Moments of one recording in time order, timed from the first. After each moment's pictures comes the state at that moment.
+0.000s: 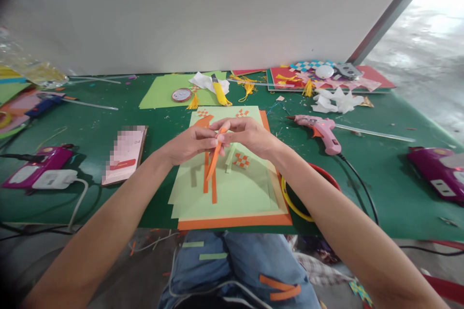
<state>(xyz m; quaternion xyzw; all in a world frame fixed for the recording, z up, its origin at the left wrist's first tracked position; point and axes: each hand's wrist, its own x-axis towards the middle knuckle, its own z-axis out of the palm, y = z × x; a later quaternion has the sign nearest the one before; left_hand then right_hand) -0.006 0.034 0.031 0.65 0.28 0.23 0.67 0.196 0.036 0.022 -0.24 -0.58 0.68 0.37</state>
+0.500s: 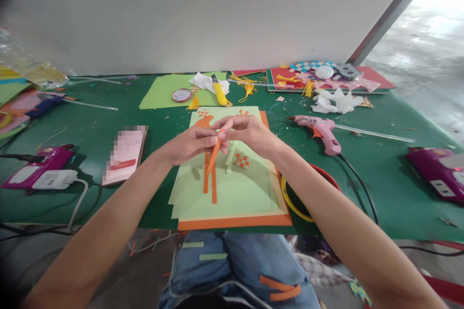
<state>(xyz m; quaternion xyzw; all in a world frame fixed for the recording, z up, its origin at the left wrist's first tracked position) -0.007 0.035 0.028 0.64 0.28 0.24 0.67 0.195 0.036 0.025 -0.22 -0.59 0.66 0.41</state>
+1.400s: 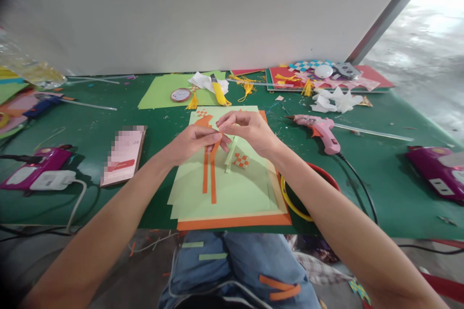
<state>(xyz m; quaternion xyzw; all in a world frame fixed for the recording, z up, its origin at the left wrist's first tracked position) -0.001 0.030 0.034 0.73 0.35 0.26 0.54 0.196 0.036 0.024 -0.30 -0.60 0.58 0.46</state>
